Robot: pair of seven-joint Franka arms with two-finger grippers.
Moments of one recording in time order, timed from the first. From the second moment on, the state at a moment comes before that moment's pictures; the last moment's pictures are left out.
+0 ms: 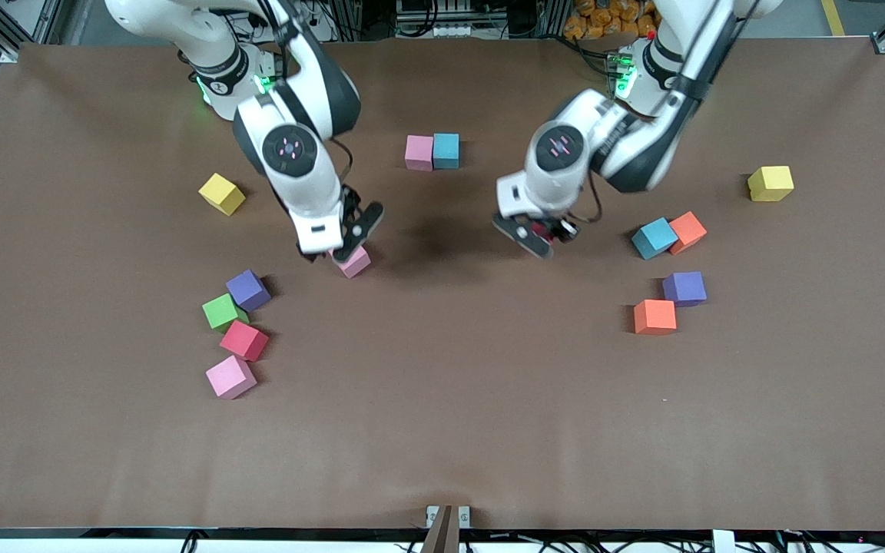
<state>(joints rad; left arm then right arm) -0.48 0.25 -0.26 -2.15 0.12 2.25 -0.04 0.81 0.29 -0.26 -1.97 0.08 2.17 -0.42</state>
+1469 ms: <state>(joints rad) -0.57 0.25 -0.50 -2.40 0.37 2.55 -0.02 0.84 0.40 -0.25 -2.17 0.19 2.54 -0.33</state>
